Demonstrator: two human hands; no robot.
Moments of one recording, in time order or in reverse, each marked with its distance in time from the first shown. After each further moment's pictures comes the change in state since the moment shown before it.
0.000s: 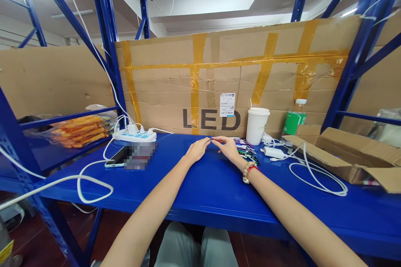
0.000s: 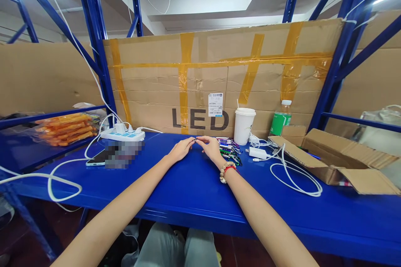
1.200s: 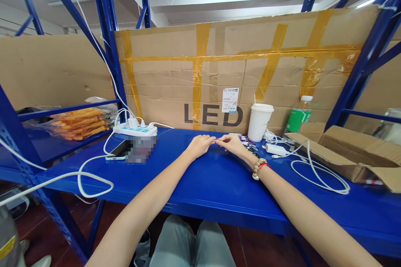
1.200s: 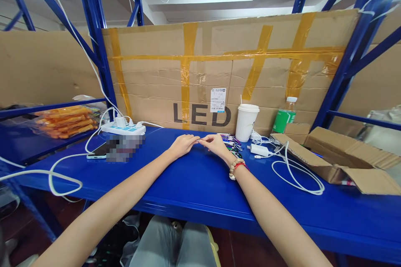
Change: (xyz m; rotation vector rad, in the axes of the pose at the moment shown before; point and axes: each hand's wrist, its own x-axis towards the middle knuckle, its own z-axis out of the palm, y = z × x) left_hand 0.000 -0.003 0.007 0.307 0.030 0.224; right_hand -0.002 0.006 -0.020 0.014 -0.211 0.045
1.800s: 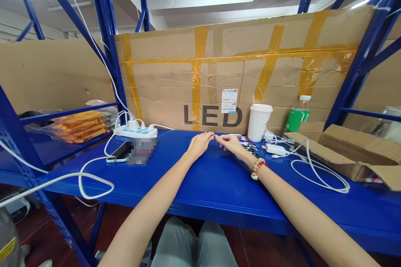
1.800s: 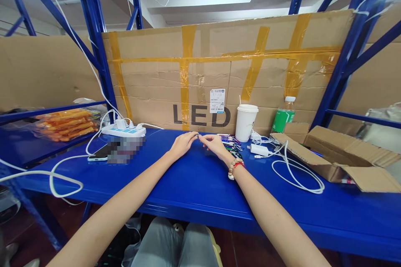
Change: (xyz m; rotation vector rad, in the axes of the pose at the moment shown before) left_hand 0.006 0.004 -0.003 -0.124 0.113 -0.141; right_hand -0.001 -0.014 0.005 0.015 0.028 0.059
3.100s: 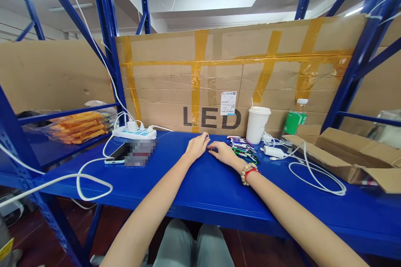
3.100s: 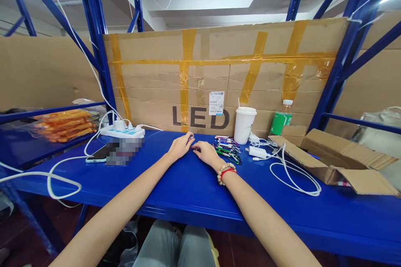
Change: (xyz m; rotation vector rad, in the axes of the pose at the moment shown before) left_hand -0.002 -0.001 -0.004 -0.003 -0.041 -0.163; right_hand -0.007 -0.003 0.018 -0.676 -0.161 -0.304
